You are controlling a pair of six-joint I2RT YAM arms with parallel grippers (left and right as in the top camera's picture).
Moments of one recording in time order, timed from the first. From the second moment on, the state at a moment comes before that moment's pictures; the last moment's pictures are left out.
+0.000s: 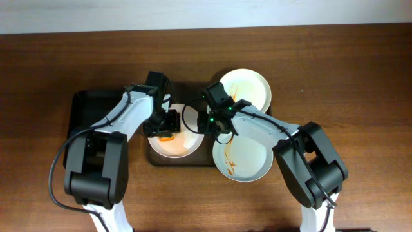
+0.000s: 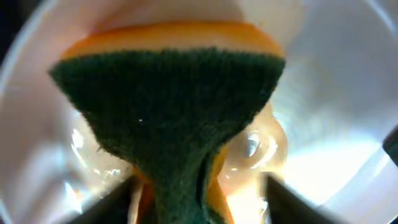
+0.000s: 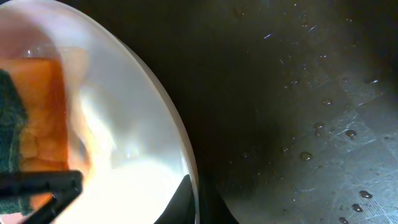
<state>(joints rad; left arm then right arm) -0.23 1.99 1.33 -0.87 0.14 -0.27 0.57 2.04 1.30 -0.40 -0.23 0.61</state>
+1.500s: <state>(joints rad) 0.02 2.05 2.00 -1.28 0.11 -0.18 0.57 1.90 1.54 -0.81 0.00 0.36</state>
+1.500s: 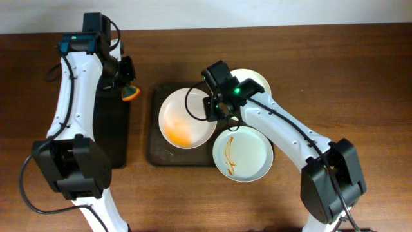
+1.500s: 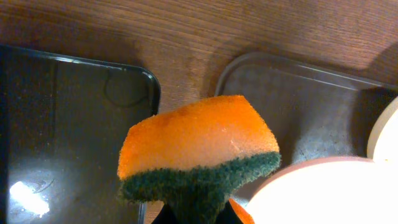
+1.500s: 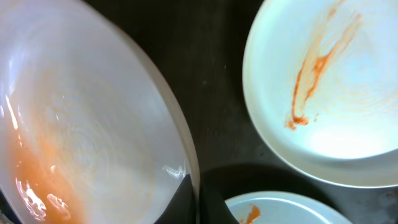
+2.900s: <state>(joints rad) 0.46 2.05 2.00 -1.26 0.07 -0.13 0.92 2.30 1.65 0.55 0.40 -0.29</state>
